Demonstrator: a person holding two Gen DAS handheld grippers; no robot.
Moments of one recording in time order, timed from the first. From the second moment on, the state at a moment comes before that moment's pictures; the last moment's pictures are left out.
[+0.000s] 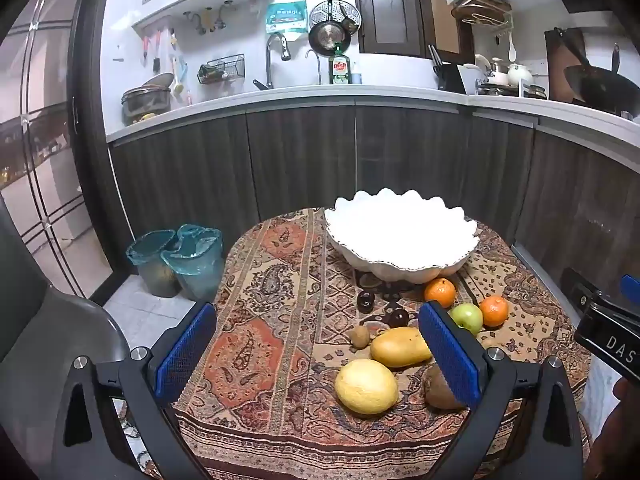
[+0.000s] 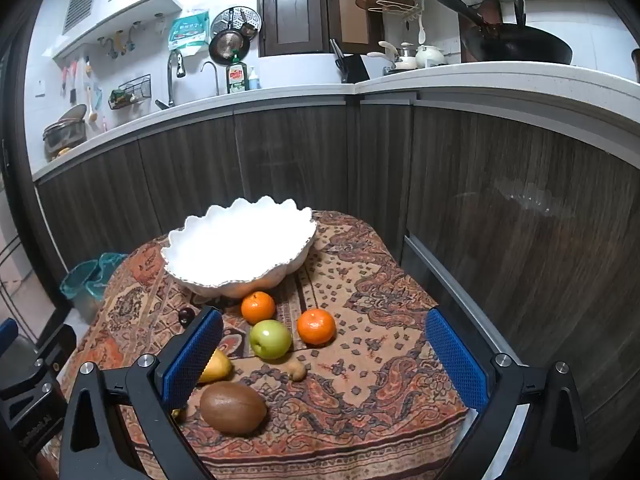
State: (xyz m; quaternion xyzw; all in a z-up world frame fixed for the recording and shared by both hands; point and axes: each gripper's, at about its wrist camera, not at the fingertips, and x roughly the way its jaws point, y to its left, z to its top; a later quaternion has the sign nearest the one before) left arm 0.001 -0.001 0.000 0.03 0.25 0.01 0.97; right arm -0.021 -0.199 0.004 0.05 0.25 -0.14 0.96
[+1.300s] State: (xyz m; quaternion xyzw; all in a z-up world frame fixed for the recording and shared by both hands) left arm 0.000 -0.006 -0.003 0.03 0.25 -0.01 0.97; right arm -0.022 -0.202 0.002 0.05 0.26 -0.14 0.95
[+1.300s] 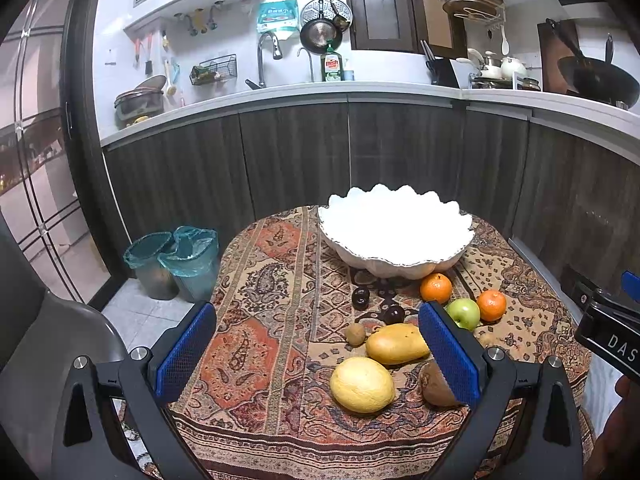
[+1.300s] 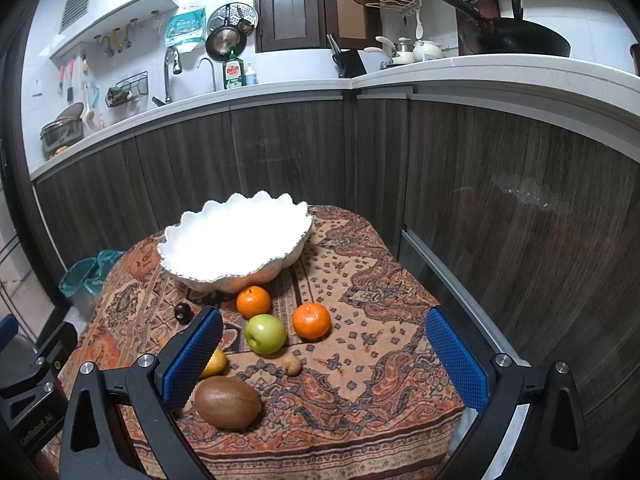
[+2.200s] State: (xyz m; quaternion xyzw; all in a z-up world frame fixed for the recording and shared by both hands) left arm 0.001 -0.009 -0.007 0.04 0.26 -0.02 0.97; right arm -0.018 -0.201 -0.001 0.05 0.28 -0.13 0.95
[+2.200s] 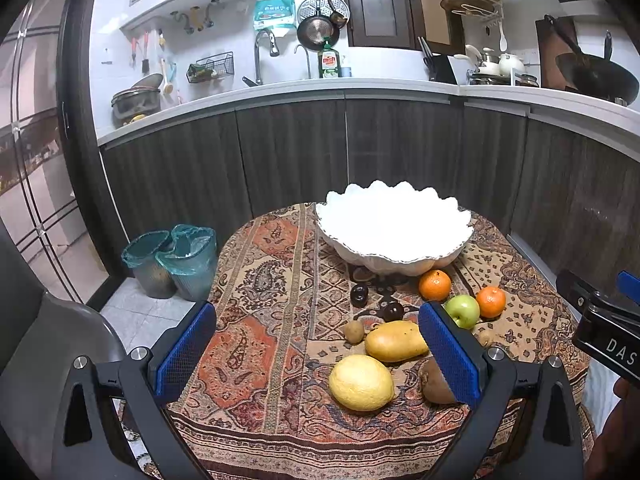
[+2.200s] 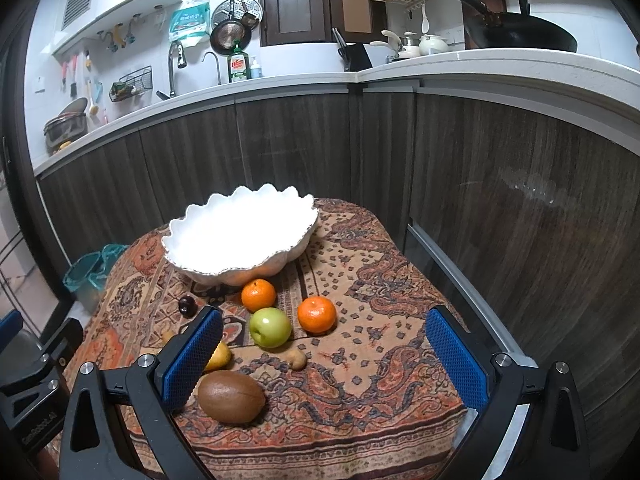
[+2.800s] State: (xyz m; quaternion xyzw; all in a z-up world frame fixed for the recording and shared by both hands) left arm 0.002 -0.009 -0.007 0.04 0.26 -0.02 0.97; right arm -0.019 -0.202 -0.002 0.06 0.28 -0.13 0.95
